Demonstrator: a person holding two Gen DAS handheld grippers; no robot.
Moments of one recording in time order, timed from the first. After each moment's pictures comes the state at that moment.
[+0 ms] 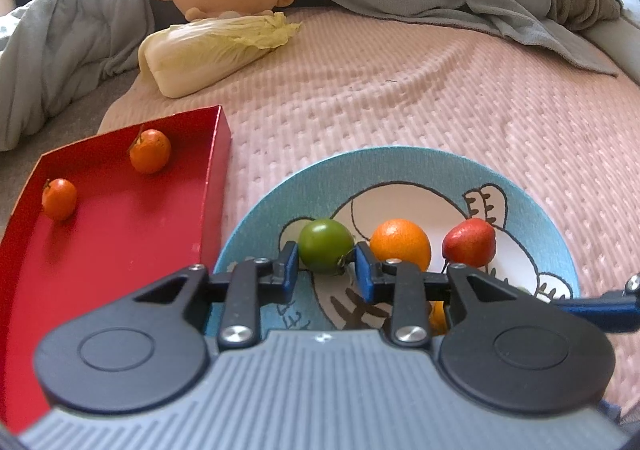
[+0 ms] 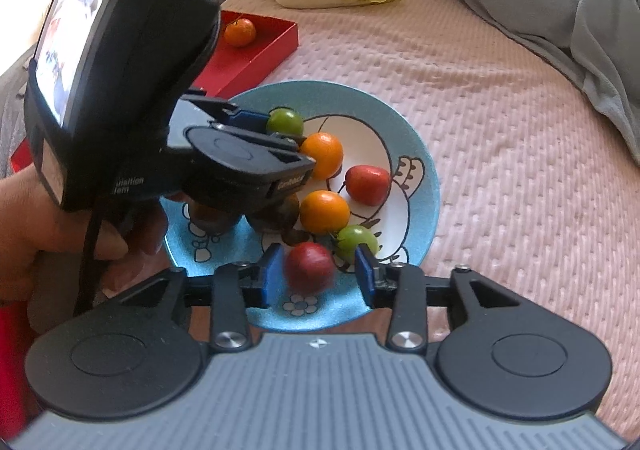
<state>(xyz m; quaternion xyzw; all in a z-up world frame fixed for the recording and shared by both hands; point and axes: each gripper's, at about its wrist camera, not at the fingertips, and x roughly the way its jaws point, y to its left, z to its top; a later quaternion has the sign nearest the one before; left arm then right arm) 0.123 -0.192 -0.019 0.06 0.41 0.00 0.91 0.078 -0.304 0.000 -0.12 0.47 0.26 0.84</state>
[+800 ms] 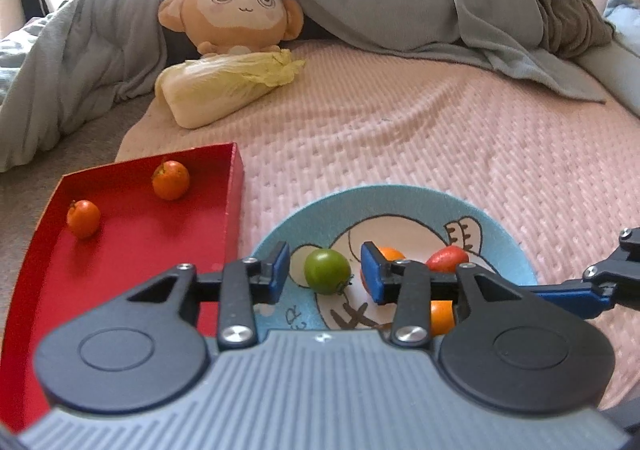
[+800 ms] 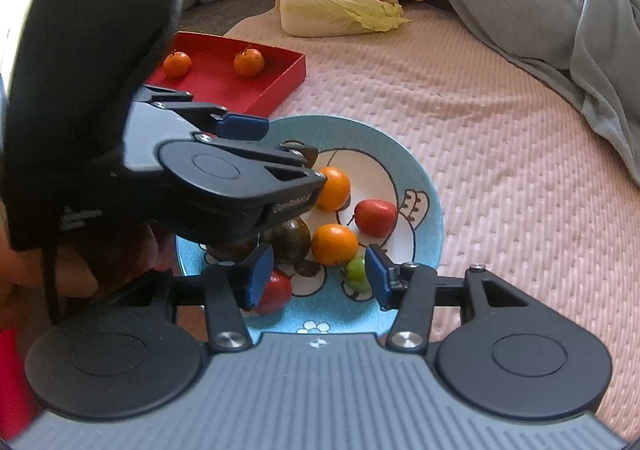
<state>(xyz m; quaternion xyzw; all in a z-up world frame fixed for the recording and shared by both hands) 0.107 -0.190 0.014 0.05 0.38 0.00 0.92 0.077 -0.295 0.015 -0.11 0.44 0.26 0.85</state>
